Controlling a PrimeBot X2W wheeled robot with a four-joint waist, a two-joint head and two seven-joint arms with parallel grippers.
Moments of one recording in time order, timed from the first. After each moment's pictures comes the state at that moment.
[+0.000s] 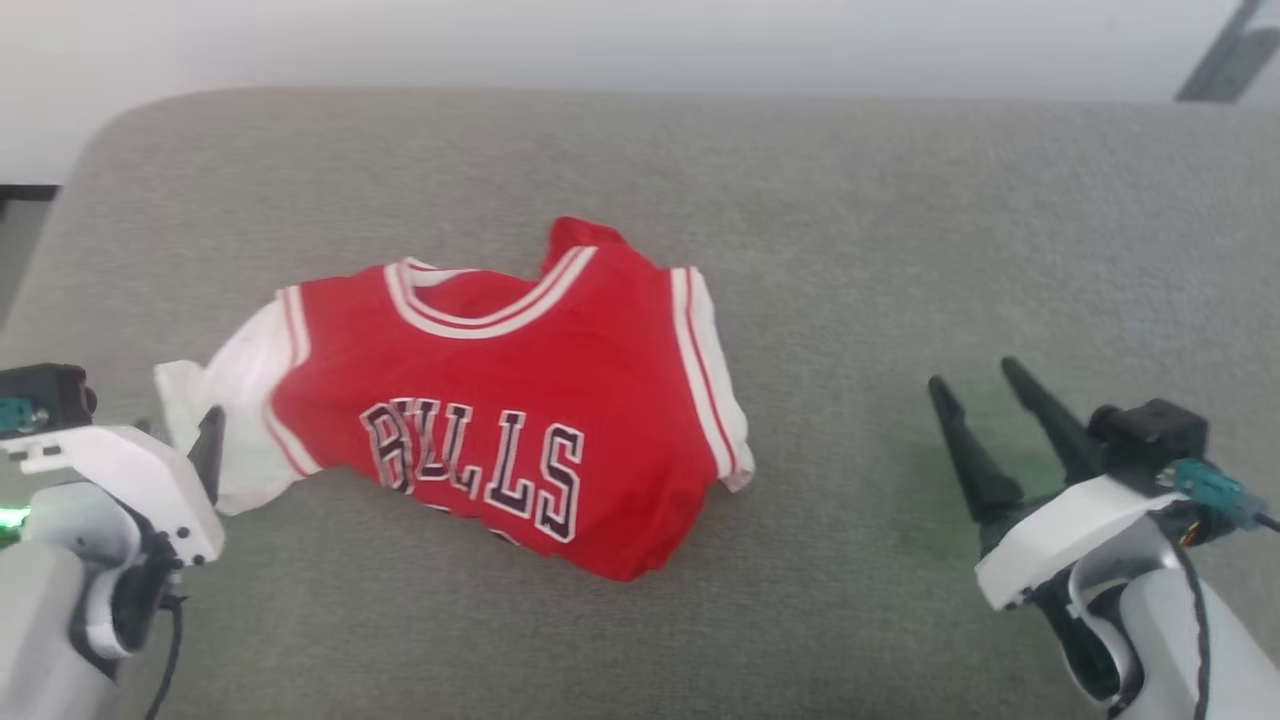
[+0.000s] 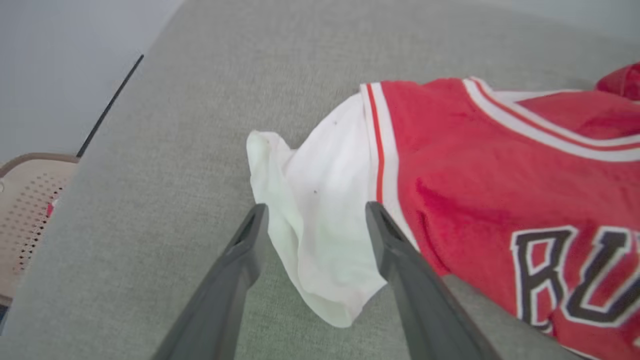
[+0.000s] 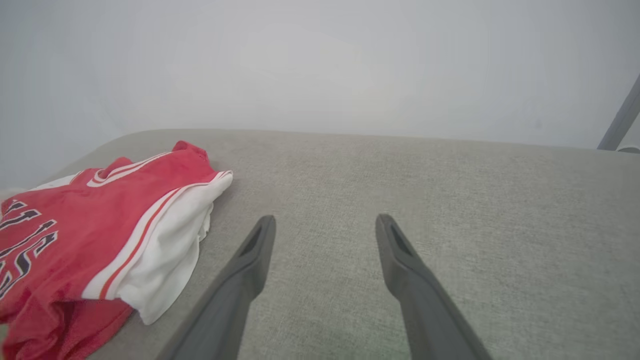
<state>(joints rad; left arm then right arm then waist) -0.41 0.61 -0.30 0.47 -0.82 0.14 0.20 -0.26 -0.29 0.23 0.26 0.45 0.13 -0.13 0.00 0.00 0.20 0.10</state>
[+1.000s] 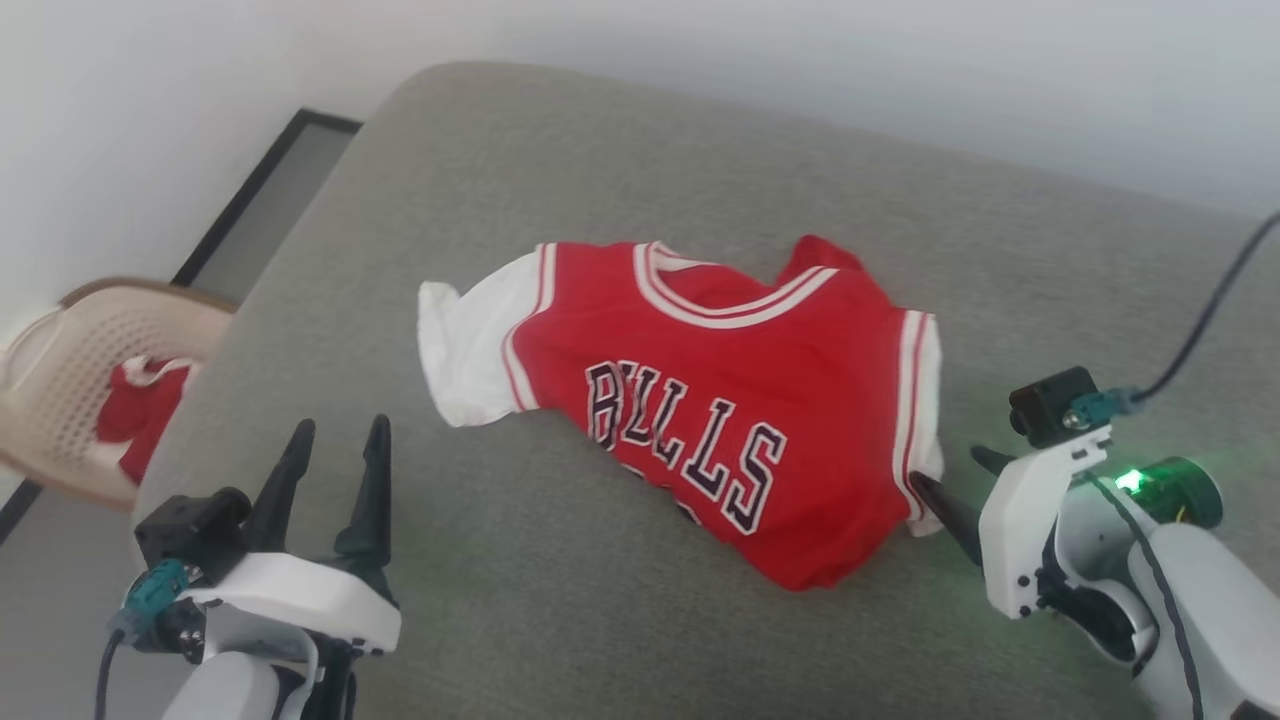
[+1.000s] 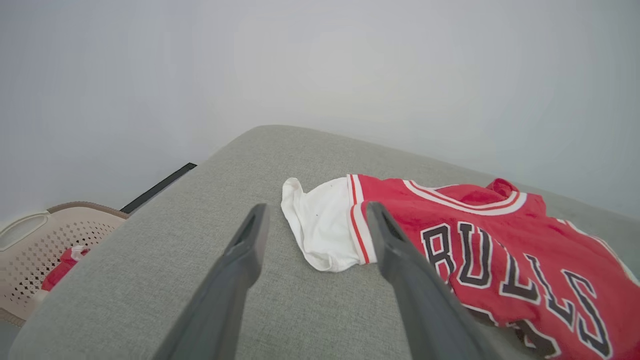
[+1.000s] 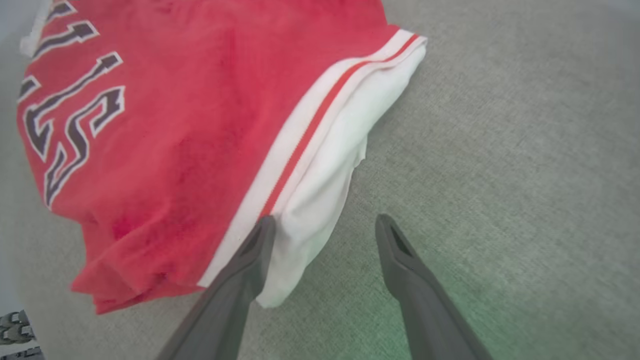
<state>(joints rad) -0.16 0.36 -0.26 0.21 -0.64 0.08 -0.26 -0.39 -0.42 0.43 0.37 0.58 0.13 0.39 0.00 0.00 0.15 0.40</state>
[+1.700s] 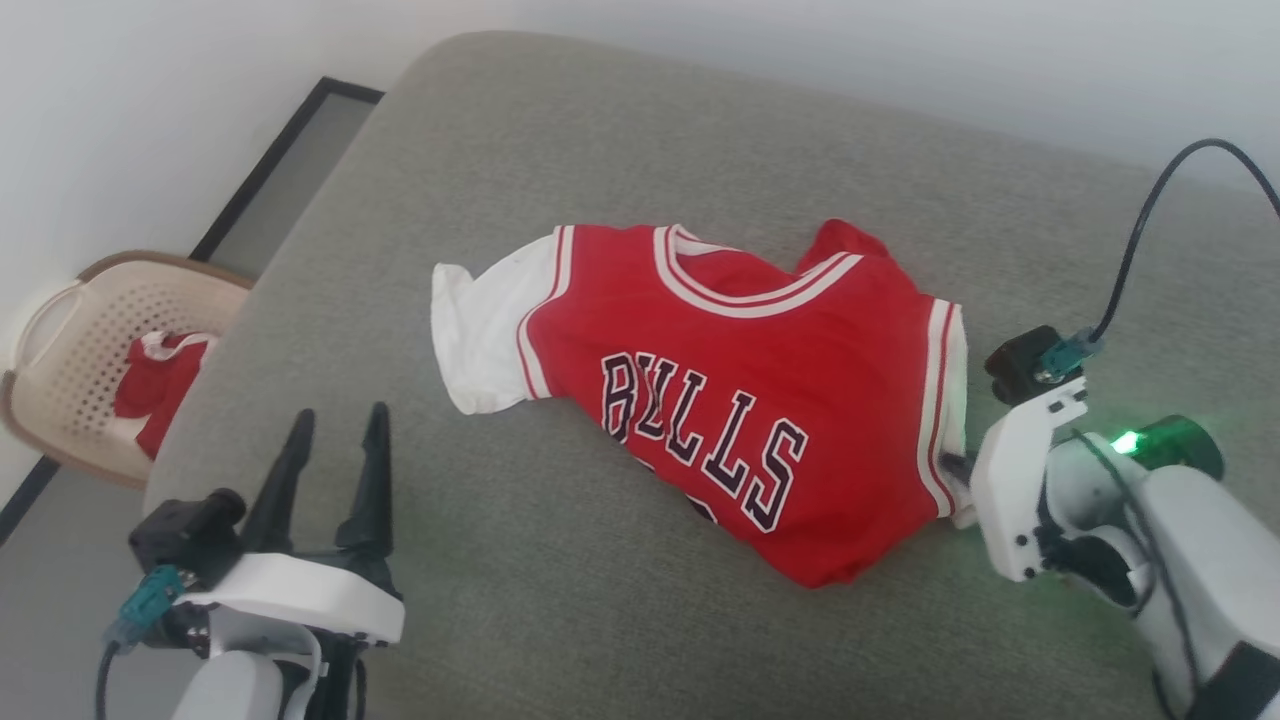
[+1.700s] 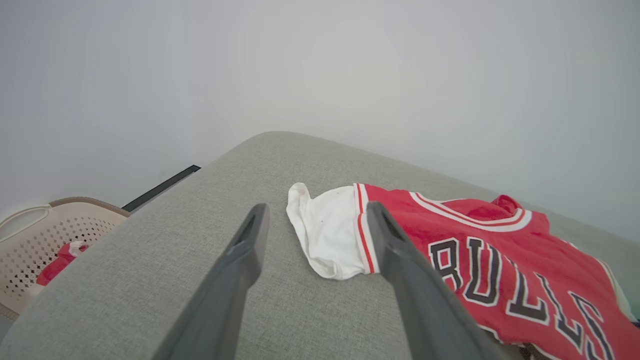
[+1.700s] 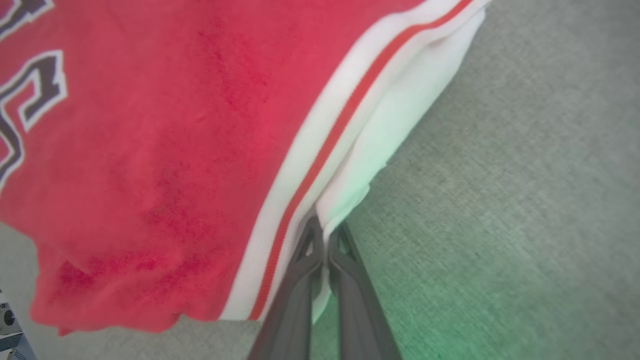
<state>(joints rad) -0.15 0.21 -0.09 0.24 -0.52 -0.05 -0.26 -0.51 -0.42 0.47 0.46 0.58 0.13 0.58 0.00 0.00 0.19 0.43</state>
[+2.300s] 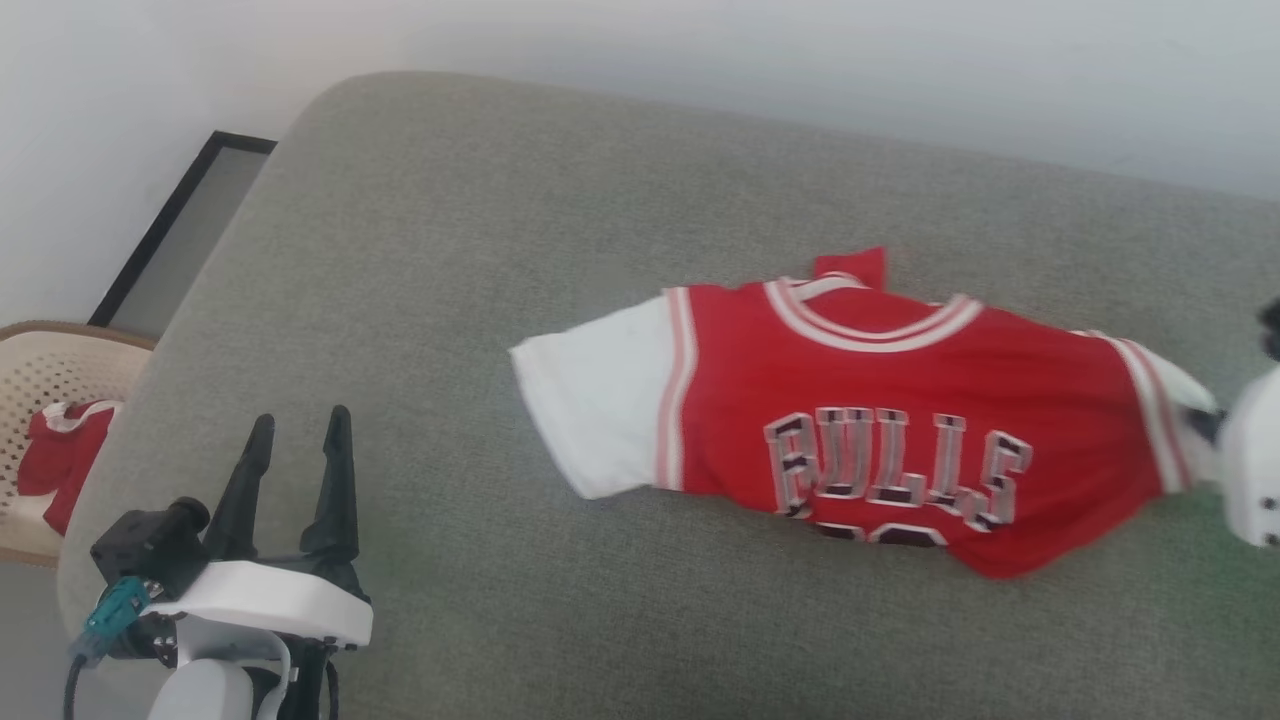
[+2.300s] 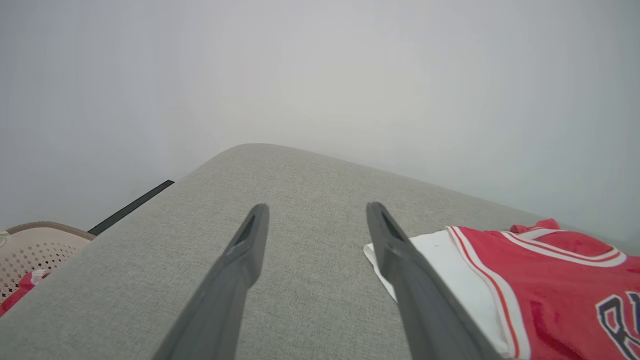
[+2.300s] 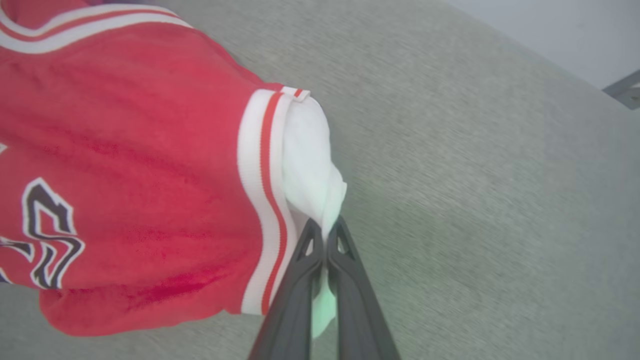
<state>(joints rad) -0.14 0.18 0.03 0.25 -0.44 -0.11 -0.26 -0.44 -0.66 0.26 0.35 0.62 0.13 0.62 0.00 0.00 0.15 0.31</state>
